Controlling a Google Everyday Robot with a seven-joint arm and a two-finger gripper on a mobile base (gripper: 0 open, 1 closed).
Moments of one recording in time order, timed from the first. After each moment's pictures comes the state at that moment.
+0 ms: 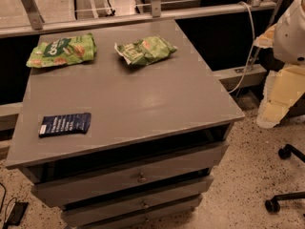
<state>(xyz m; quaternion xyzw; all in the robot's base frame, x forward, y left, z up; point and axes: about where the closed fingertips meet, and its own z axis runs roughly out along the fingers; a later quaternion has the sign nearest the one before) 0.438 -0.217 0.977 -0.60 0.78 -0.04 0.16</state>
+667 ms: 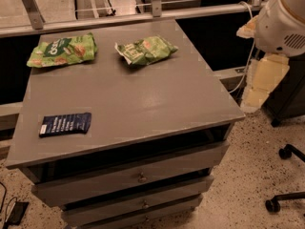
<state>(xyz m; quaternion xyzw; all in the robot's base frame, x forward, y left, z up) 0.476 -0.199 0.976 -0.63 0.75 -0.03 0.19</state>
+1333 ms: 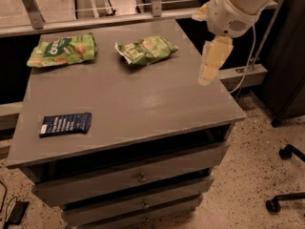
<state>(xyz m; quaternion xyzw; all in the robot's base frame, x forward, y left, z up) 0.572 -0.130 0.968 -0.69 0.68 -0.01 0.25</state>
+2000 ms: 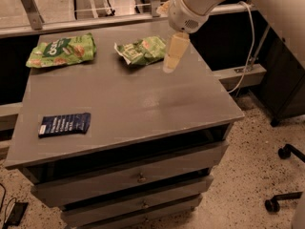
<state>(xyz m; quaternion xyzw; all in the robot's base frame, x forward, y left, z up) 0.658 -0.050 0.949 -0.72 0.62 0.00 0.31</state>
